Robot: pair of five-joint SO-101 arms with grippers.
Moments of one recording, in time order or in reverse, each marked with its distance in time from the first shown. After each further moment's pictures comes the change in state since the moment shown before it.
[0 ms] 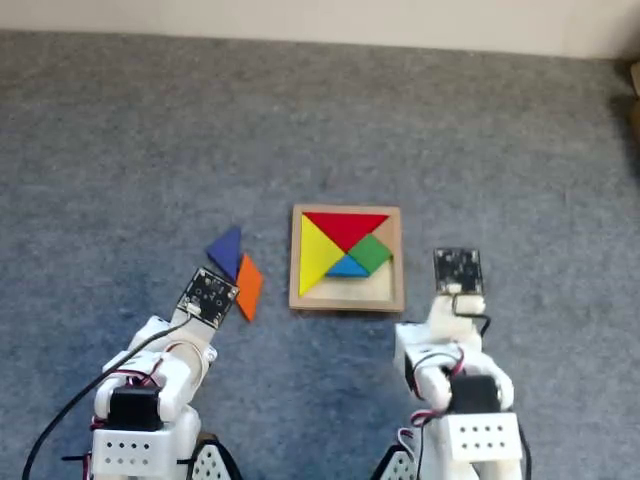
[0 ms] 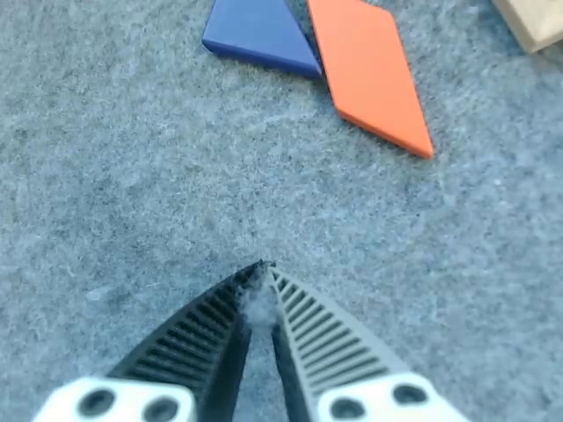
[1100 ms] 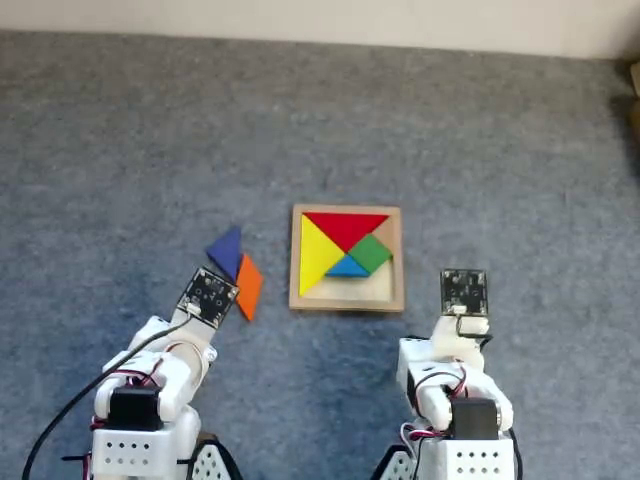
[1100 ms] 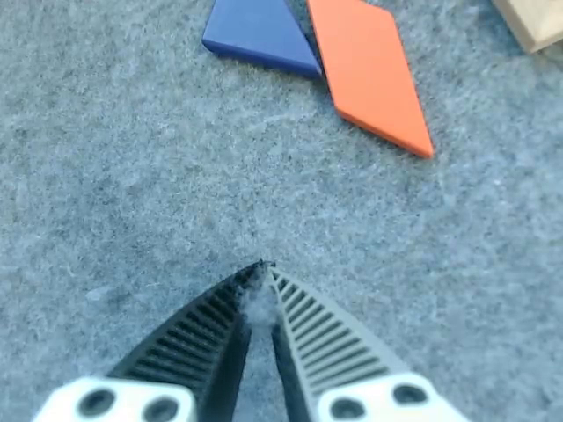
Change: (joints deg) left arm 0.0 0.0 0.0 0.0 0.0; right arm 2.8 -17.7 7.2 11.3 -0.1
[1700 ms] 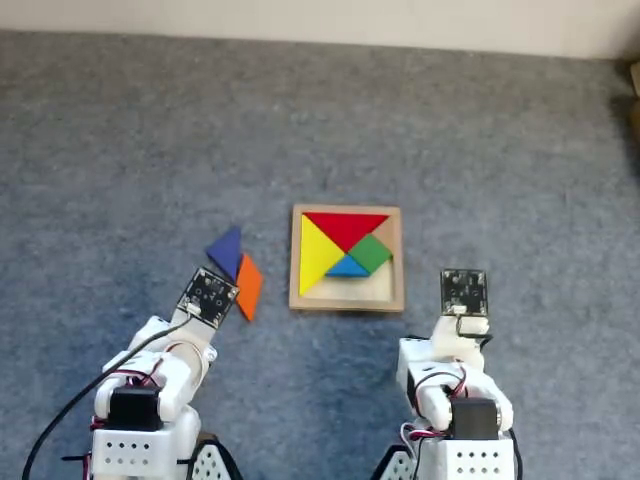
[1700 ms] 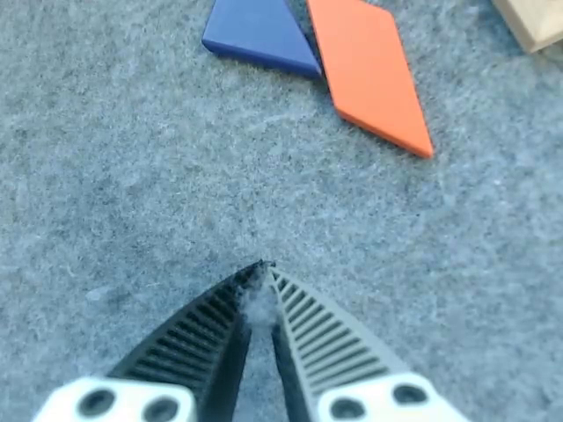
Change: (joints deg) left arm 0.0 0.0 0.0 0.0 0.0; right arm 0.0 0.0 0.0 0.0 0.0
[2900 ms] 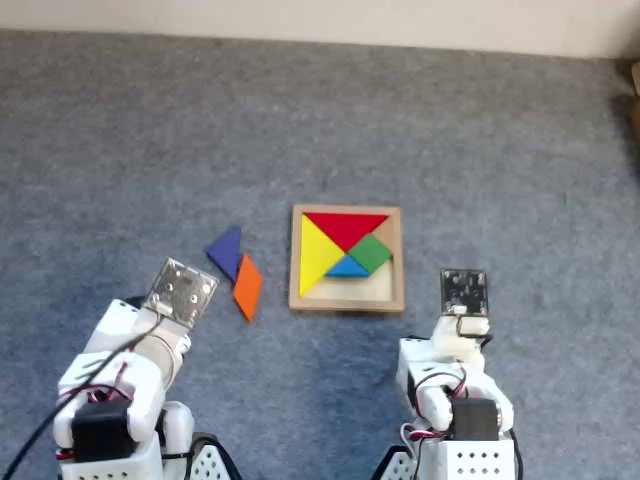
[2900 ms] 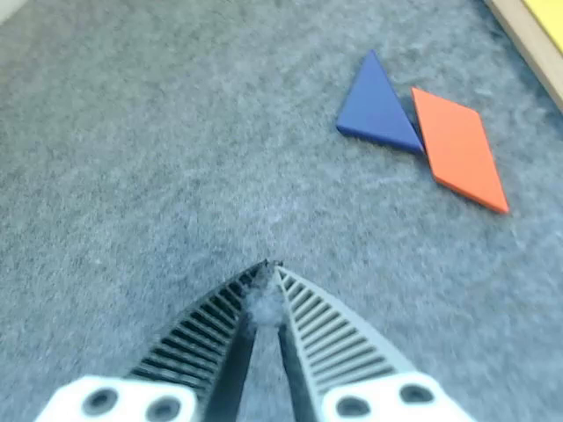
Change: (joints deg) left arm -8.0 7.3 -24.8 5.7 -6.9; right arm 0.0 0.0 0.0 0.0 0.0
